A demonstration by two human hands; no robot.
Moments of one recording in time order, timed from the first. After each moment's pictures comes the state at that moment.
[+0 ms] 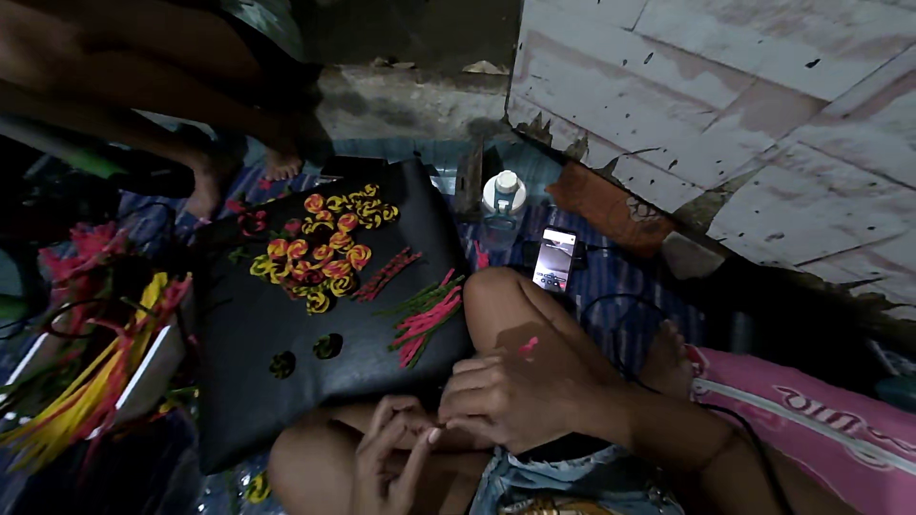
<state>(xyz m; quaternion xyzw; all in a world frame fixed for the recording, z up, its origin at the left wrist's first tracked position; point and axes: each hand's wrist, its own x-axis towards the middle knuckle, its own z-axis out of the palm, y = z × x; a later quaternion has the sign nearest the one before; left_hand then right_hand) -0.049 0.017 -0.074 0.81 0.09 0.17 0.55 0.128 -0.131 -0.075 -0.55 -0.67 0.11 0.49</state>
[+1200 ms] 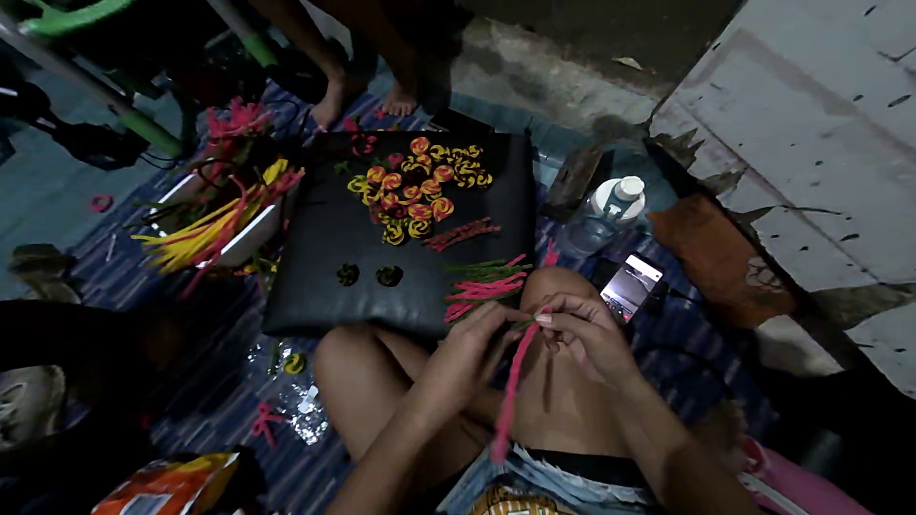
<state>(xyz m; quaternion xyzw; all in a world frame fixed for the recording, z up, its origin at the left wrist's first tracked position) 0.018 0.013 -0.045 0.88 0.06 0.16 0.45 0.167 -0.132 -0.075 -0.54 -0.21 0.43 0.69</state>
